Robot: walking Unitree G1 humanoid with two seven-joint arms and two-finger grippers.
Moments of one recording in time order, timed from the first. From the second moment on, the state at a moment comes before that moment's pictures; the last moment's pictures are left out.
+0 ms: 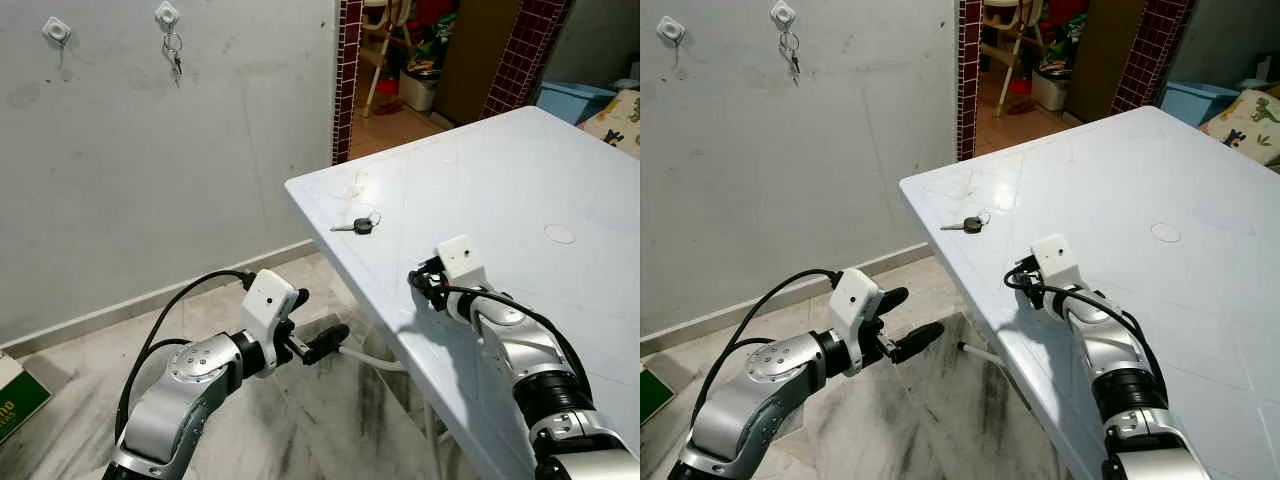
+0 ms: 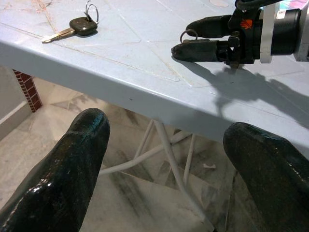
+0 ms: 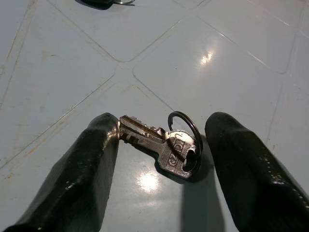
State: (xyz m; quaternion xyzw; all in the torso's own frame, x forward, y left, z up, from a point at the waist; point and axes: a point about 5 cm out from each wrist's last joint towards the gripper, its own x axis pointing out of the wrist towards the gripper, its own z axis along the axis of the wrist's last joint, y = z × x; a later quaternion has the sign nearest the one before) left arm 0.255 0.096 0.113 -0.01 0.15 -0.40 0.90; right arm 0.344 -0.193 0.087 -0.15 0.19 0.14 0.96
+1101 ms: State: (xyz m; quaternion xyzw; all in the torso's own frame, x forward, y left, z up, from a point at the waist) left arm 0.255 0.096 0.112 -0.01 0.15 -0.40 0.90; right arm 0.341 -0.212 0.089 -0.04 0.18 0.15 0.97
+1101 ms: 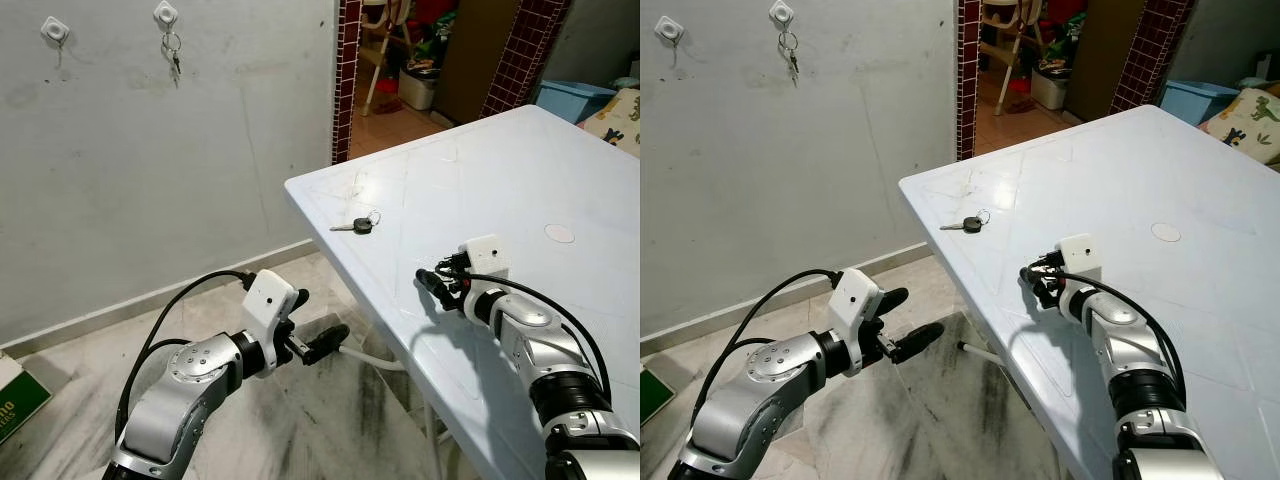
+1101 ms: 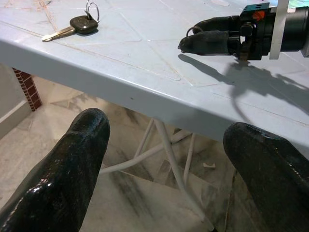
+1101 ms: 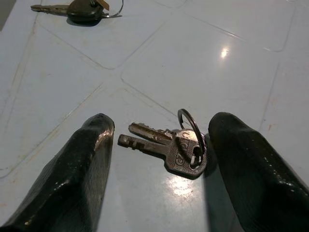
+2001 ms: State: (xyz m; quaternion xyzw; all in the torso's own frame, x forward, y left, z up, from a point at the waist) left arm 0.255 0.096 0.112 -0.01 0.15 -0.40 0.90; right arm 0.339 -0.227 0.090 -0.05 0.18 0.15 0.97
